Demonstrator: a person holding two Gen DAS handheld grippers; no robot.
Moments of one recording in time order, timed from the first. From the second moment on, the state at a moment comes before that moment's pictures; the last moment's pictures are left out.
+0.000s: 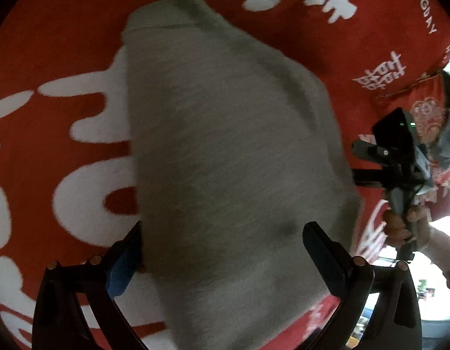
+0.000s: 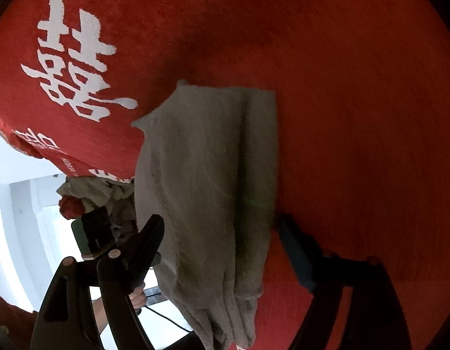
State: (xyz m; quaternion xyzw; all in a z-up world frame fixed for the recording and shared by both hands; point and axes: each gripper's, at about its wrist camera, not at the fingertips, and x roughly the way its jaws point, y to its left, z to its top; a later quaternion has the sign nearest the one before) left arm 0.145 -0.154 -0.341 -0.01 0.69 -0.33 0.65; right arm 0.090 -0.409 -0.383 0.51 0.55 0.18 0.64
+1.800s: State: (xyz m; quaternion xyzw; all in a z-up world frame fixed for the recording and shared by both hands) left arm 0.090 0.125 -0.296 -0.02 0.66 -0.21 0.72; right arm 0.069 -0.216 -0.334 0.54 0.55 0.17 0.61
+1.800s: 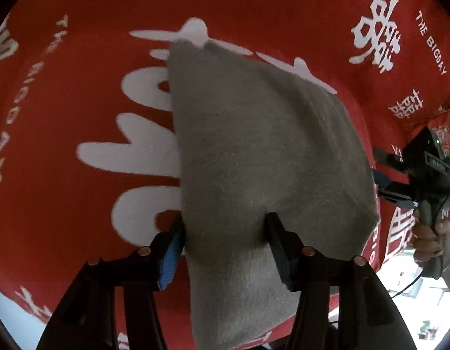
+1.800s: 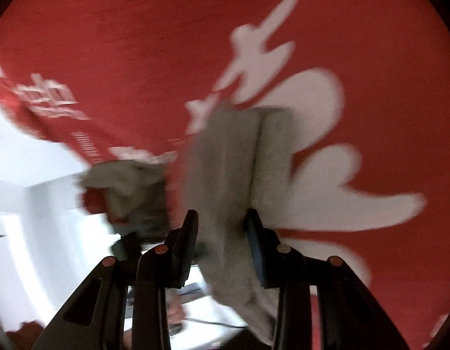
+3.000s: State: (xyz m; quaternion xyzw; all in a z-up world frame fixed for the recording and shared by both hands) left arm 0.064 0.089 -0.290 0.06 0.67 -0.11 0.73; right arm 0.060 -0.203 -0.273 0.34 0.61 0.06 0.71
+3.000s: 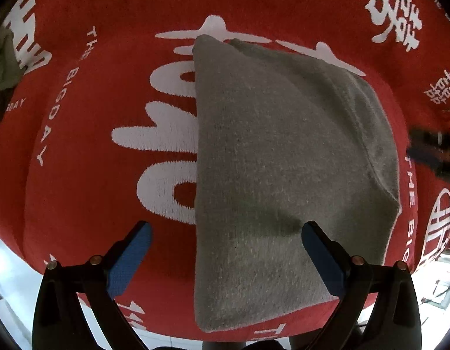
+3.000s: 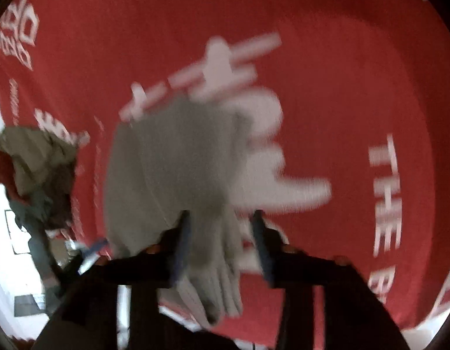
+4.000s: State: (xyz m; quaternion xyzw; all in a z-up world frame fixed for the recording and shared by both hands) left arm 0.055 0.073 -0.301 0.08 0.68 -0.09 0.72; right arm 0.017 -0.114 -0.277 0.13 0.67 0.10 0.73
